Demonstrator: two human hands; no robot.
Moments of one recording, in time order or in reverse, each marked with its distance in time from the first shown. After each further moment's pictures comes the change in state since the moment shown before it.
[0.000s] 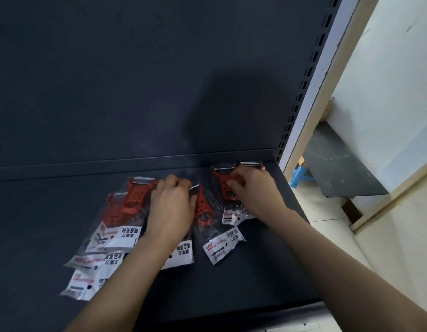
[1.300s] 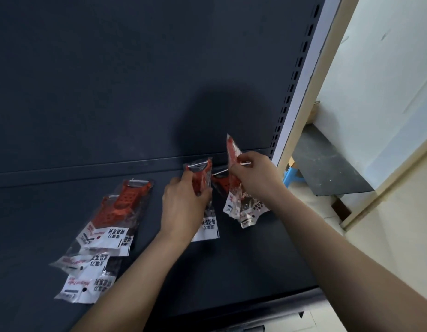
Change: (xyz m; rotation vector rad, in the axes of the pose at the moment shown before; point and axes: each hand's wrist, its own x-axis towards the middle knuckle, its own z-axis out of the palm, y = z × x) left_hand 0.002 0.027 0.002 -0.313 0.081 -0.130; right_hand 0.003 -0.009 -0.025 0.367 0.059 0.297
